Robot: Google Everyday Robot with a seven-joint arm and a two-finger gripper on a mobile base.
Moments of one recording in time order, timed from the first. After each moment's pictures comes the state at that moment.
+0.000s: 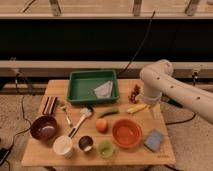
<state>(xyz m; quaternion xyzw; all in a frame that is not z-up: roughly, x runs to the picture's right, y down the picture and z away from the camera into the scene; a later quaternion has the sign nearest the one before) 0.220 0.114 0.751 -0.33 -0.07 -0.26 0.90</state>
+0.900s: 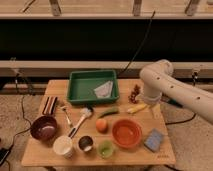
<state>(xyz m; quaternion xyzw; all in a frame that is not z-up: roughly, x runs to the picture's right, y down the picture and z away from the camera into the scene) 0.220 0.115 0.751 -0.33 -0.07 -0.26 0.90</state>
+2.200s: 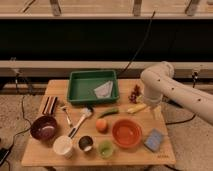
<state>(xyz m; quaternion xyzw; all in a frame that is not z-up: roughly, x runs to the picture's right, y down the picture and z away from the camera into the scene) 0.236 0.130 0.760 -0.34 -0.07 -0.26 0.90</state>
